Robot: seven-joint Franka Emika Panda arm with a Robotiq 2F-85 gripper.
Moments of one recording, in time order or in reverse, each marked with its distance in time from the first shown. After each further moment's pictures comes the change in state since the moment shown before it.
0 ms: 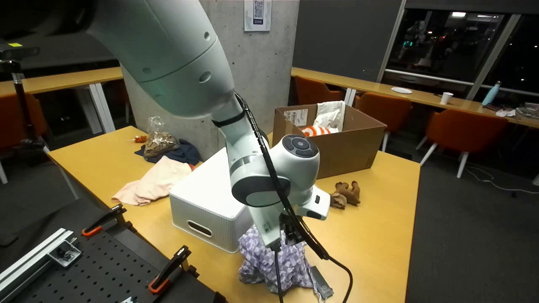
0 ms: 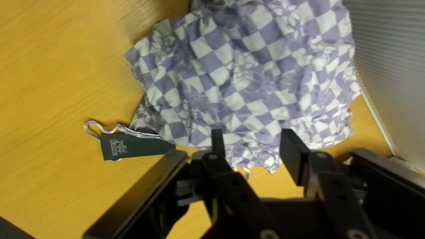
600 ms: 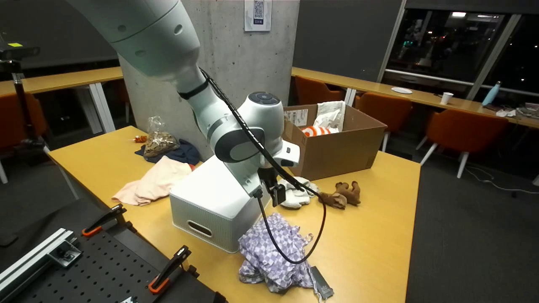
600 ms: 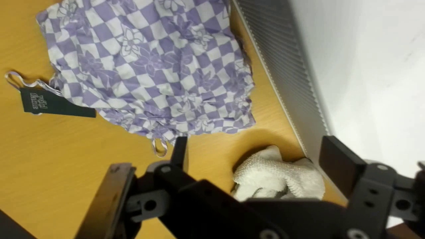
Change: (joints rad) arm 0.226 -0.095 -0.043 -0.027 -0.124 -0.003 0.142
